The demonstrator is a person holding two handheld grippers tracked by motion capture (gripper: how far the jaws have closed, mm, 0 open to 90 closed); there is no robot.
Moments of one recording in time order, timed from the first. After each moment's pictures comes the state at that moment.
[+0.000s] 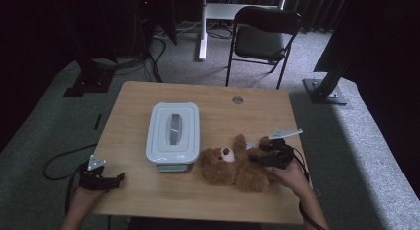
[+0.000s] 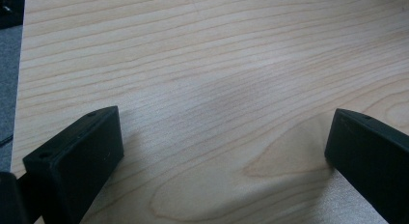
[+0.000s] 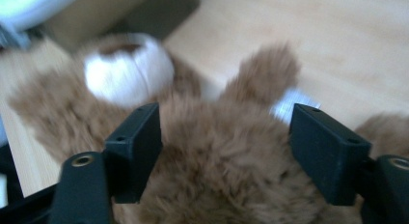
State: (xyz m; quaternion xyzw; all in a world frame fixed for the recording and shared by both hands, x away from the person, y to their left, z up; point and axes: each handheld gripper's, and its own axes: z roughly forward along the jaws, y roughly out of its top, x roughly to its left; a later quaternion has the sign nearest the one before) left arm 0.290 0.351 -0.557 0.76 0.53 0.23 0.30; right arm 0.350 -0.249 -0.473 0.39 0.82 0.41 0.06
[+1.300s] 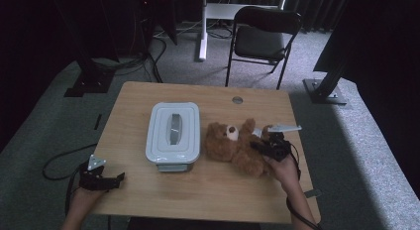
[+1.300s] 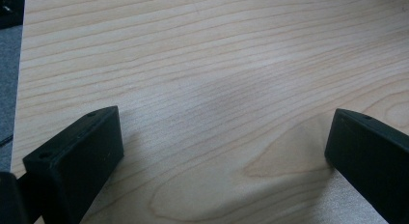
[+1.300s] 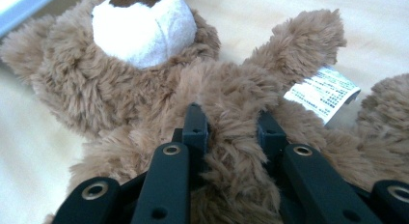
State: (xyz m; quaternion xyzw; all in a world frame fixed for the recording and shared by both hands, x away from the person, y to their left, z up) left arm 0.290 0.351 -0.557 0.76 0.53 0.23 0.30; right arm 0.365 -0.241 -0.469 0.45 0.78 0.43 0.12
